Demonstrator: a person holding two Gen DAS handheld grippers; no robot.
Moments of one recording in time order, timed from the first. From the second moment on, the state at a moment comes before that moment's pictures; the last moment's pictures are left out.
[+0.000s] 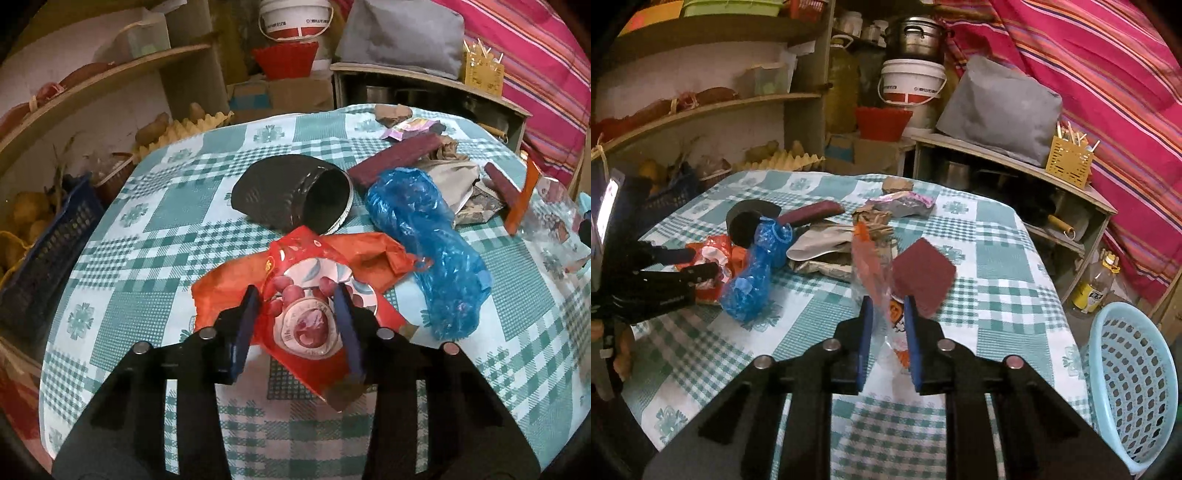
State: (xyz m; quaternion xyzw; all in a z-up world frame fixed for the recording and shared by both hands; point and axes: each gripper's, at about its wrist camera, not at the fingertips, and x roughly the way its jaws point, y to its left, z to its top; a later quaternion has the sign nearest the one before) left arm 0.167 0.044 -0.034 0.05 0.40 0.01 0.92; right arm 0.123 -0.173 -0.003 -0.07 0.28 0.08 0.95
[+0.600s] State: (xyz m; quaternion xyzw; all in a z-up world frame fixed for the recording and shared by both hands) left arm 0.129 0.037 0.011 0.04 0.32 0.00 0.95; right arm 0.102 -0.220 0.014 -0.03 0.25 0.10 0.96
